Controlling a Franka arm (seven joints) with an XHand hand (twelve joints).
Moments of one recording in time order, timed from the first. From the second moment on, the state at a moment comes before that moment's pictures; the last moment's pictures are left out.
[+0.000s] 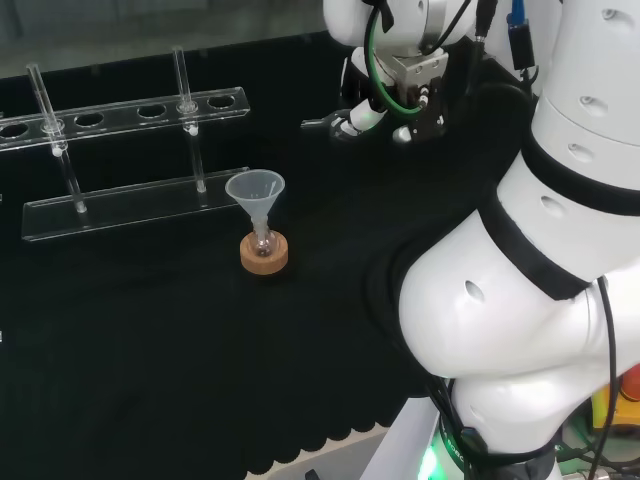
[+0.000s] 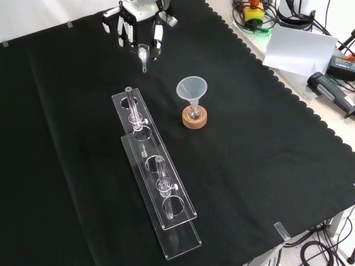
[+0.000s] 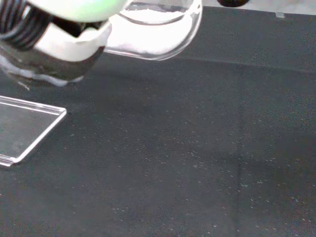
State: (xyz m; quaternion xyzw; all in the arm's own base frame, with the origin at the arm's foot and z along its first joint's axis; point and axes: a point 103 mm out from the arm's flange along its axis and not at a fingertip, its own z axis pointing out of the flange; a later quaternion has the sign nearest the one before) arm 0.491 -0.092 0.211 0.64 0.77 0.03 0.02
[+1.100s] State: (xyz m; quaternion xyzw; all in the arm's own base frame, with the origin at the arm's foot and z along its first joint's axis) arm 0.456 -0.110 0.270 0.61 0.79 0.04 0.04
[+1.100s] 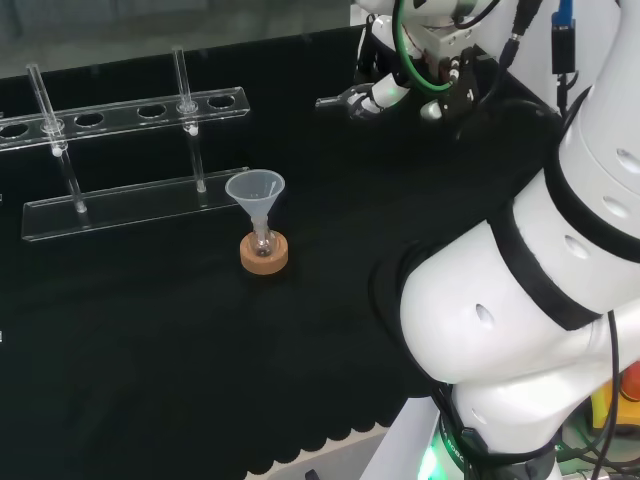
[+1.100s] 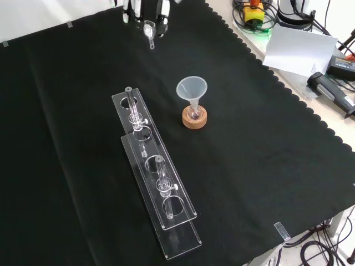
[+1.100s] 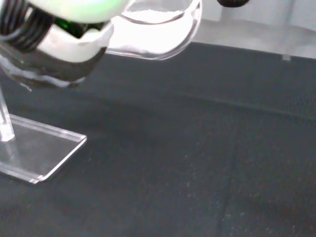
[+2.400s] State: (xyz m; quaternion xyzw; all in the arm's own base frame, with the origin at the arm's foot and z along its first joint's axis) arm 0.441 -0.057 0.271 0.56 0.83 0.01 0.02
